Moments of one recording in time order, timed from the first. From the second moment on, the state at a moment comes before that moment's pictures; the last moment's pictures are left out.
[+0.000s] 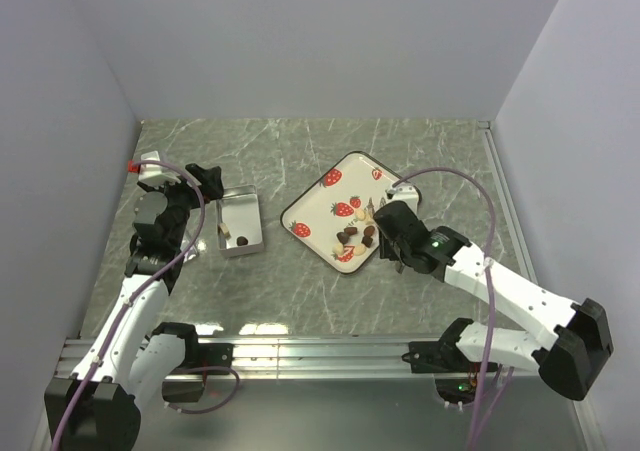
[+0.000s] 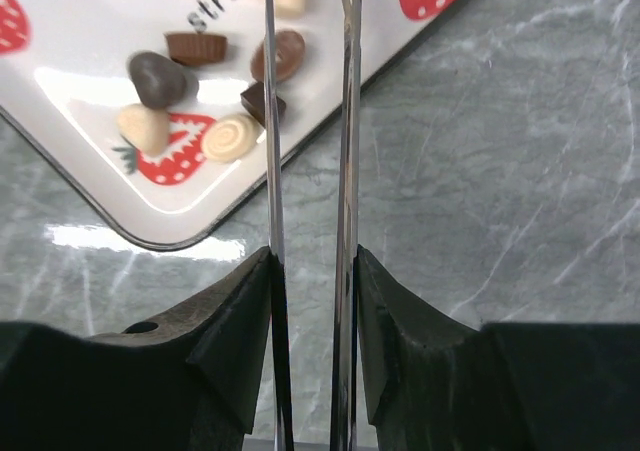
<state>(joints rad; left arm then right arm) -0.09 0.84 0.58 0.25 -0.06 -0.41 0.75 1.10 0.85 -0.69 0.45 0.51</state>
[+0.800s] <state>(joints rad) -0.09 0.84 0.58 0.26 -0.05 -0.41 0.75 1.18 0.84 -0.64 0.42 0.51</state>
